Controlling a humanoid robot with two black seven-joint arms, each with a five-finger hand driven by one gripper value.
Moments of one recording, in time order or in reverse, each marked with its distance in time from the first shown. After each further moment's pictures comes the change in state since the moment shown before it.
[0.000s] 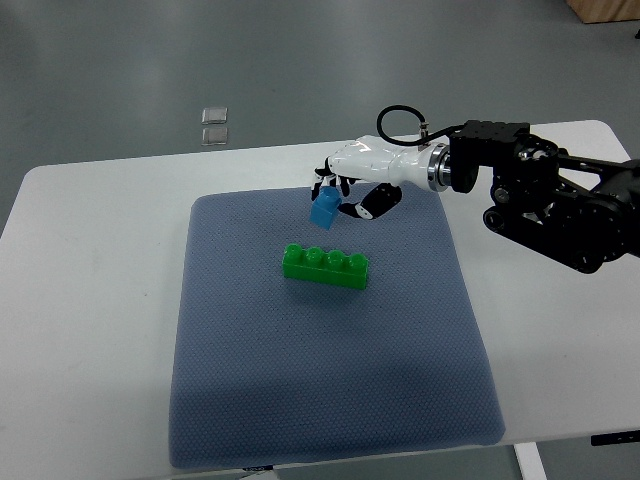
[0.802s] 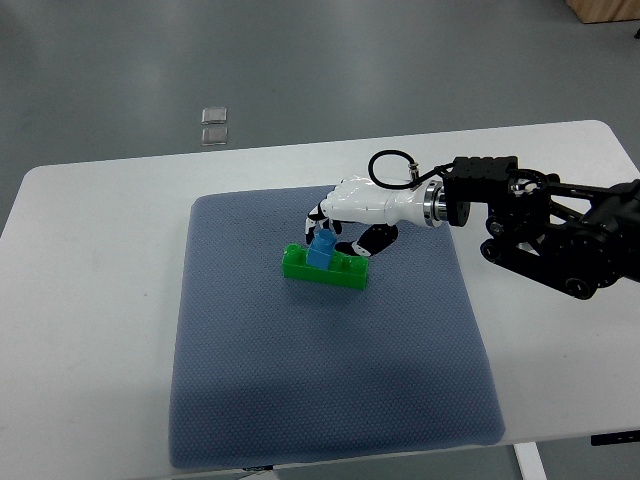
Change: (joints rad) left arm 0.000 0.000 0.000 0.000 0.000 0.000 0.000; right arm -0.047 0.009 -0.063 -0.002 -0.087 -0.063 0.115
